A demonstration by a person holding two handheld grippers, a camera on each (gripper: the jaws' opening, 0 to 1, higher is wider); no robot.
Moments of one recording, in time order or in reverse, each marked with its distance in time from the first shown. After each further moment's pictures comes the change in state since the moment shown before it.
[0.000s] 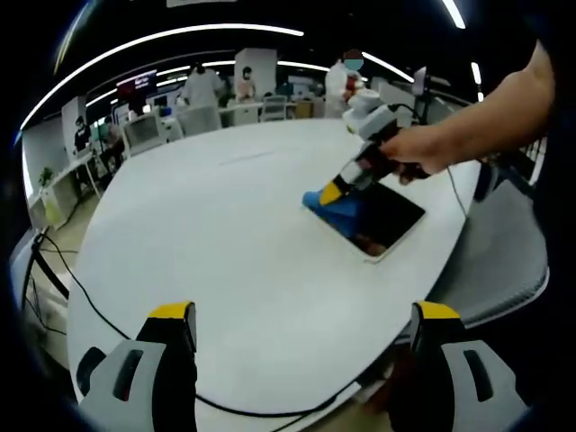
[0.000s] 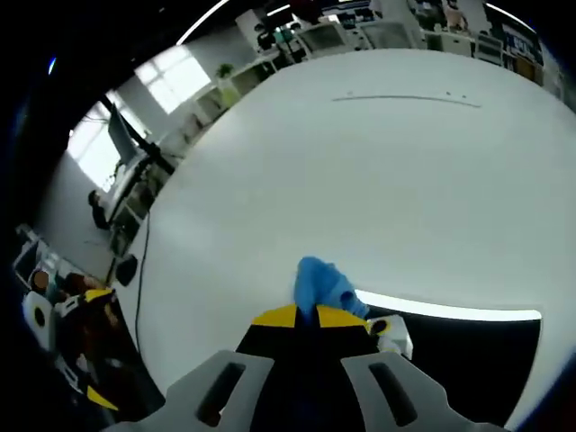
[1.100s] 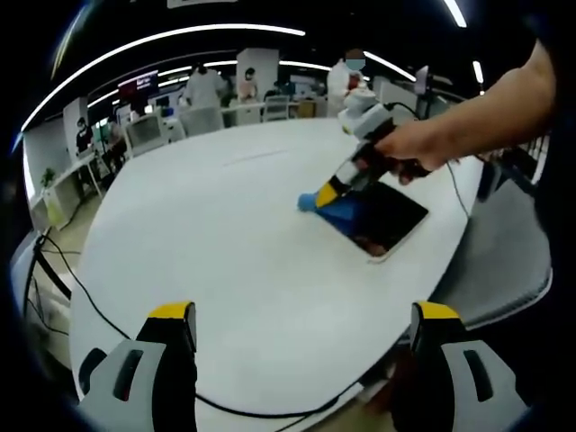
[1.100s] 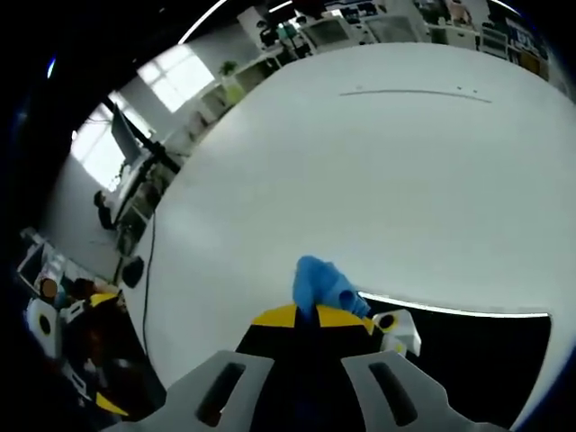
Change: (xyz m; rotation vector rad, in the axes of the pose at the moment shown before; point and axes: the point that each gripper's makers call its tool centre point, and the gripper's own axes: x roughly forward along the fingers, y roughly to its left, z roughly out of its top) left arm 0.001 0.002 -0.001 0.005 0.011 0.015; right arm 0.003 0.006 0.000 0.022 0.019 0.030
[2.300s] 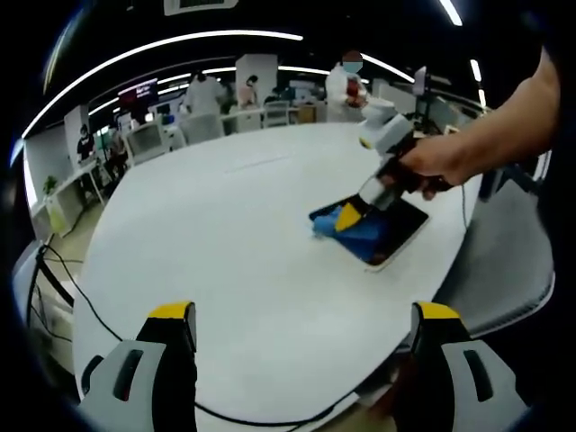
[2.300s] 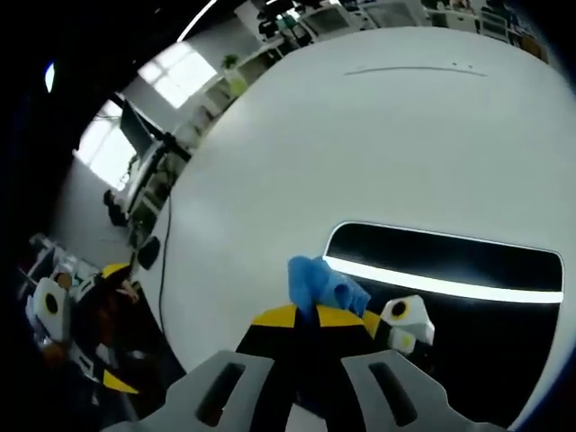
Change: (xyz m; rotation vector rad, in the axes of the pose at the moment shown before) left arm 0.003 -0.011 0.011 0.022 -0.027 0.014; right arm -0.021 0.018 -0.046 0.036 0.061 0.058
